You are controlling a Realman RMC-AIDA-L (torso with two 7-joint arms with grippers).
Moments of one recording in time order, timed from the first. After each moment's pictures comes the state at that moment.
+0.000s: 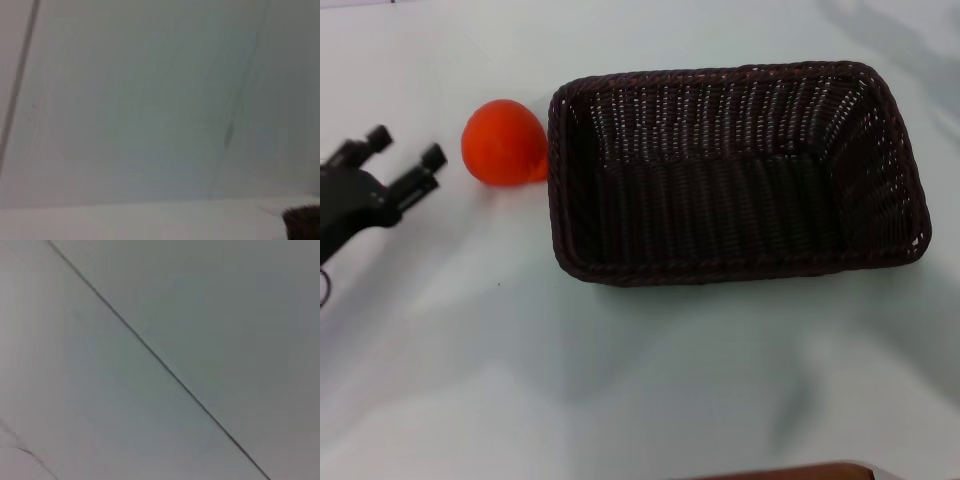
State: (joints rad) left arm -0.32 -1.97 -1.47 -0.20 0.45 -1.25 2.36; right arm 0.21 2.09 -0.57 -1.13 1.52 1.42 2.18
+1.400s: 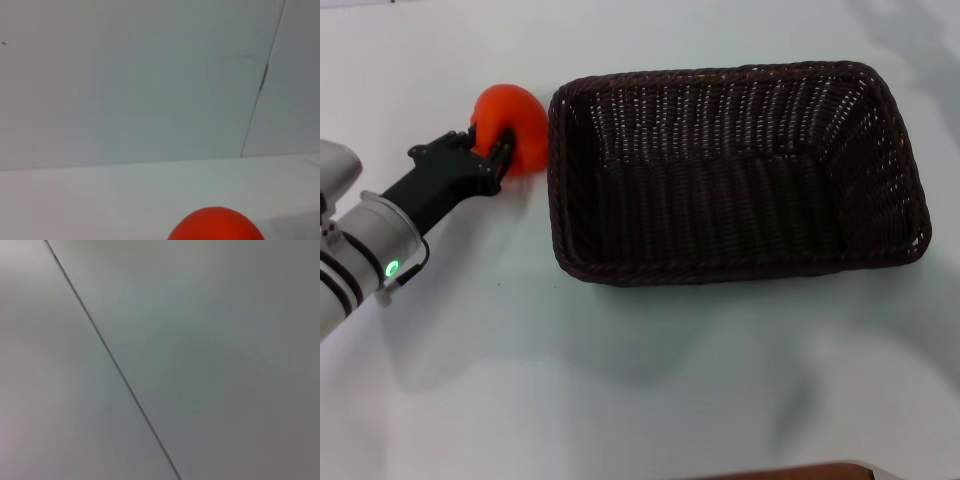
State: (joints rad) left arm -0.38 -2.15 -1.58 -0.37 0.56 -0.79 2.41; right arm 0.30 2.09 -0.33 -0.61 1.81 1.56 1.46
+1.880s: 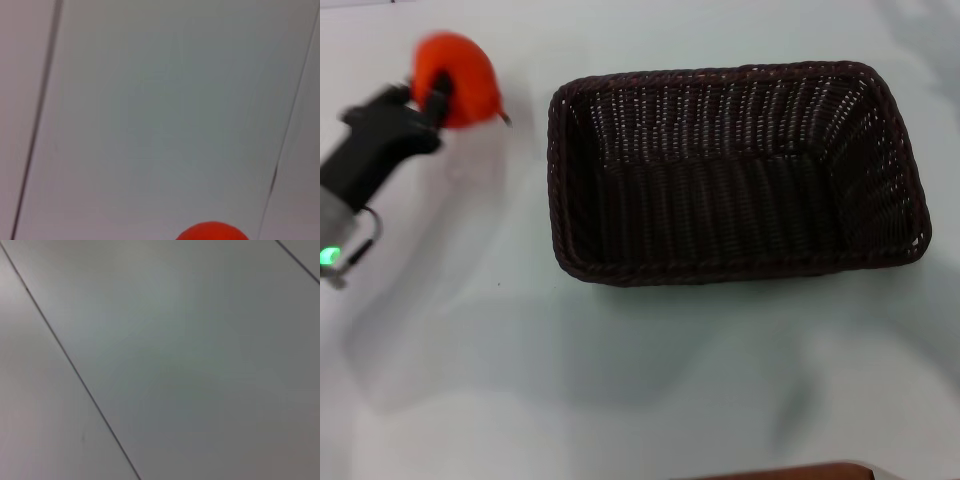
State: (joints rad) left arm -0.31 -2.14 -1.68 -0.44 0.56 -0.93 2.39; right arm 0.31 2.09 -0.21 -0.52 1.81 1.57 1.43
